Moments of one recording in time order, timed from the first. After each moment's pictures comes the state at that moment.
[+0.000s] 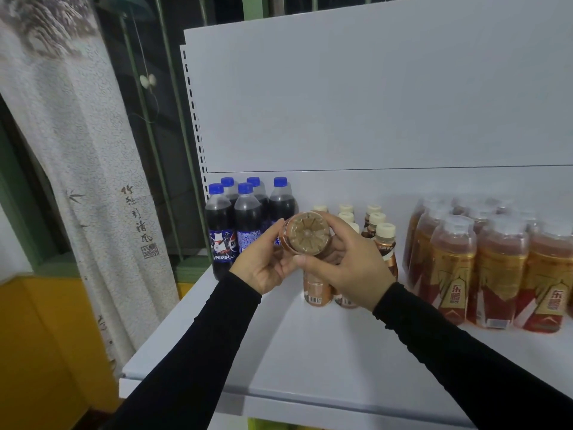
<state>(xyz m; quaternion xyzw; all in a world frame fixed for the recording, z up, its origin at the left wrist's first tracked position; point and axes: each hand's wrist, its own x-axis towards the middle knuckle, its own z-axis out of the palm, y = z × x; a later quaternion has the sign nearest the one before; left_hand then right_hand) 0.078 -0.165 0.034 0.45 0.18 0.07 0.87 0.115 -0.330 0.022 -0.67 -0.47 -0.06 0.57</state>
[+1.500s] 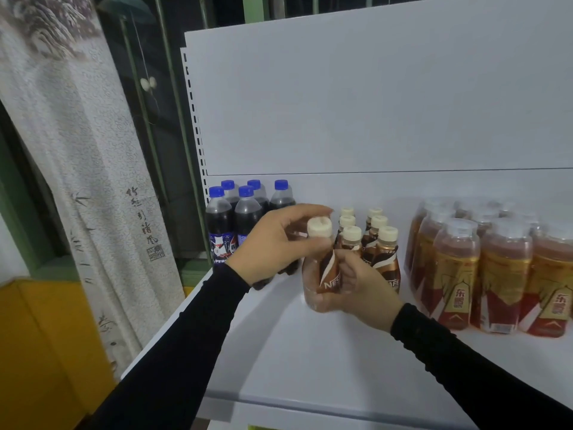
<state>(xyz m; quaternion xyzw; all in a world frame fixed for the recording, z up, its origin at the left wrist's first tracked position) 0.051 -0.173 0.065 0.84 -0.15 0.24 0.45 0.151 -0.338 -0.026 -0.73 -0.41 0.07 0.54</state>
